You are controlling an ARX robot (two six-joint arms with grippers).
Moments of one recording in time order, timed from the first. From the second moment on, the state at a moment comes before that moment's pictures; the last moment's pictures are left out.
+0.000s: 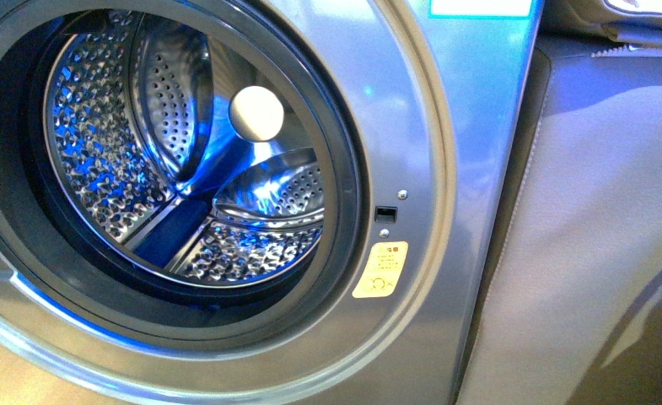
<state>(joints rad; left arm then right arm) -0.61 1.94 2.89 -0.65 0.16 0.11 -0.78 1.27 0.37 0.39 -0.71 0.33</state>
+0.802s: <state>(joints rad) -0.61 1.94 2.89 -0.65 0.16 0.10 -0.71 0.70 0.31 0.34 -0.78 0.49</state>
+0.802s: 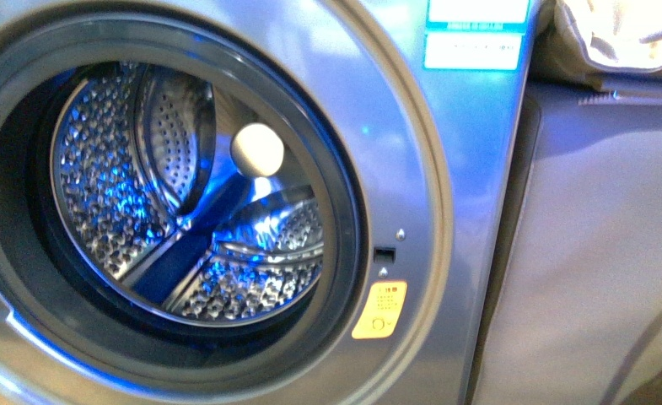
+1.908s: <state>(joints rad) -0.24 1.26 1.91 -0.44 -0.24 0.00 -0.20 0.33 0.00 0.55 -0.27 0.27</state>
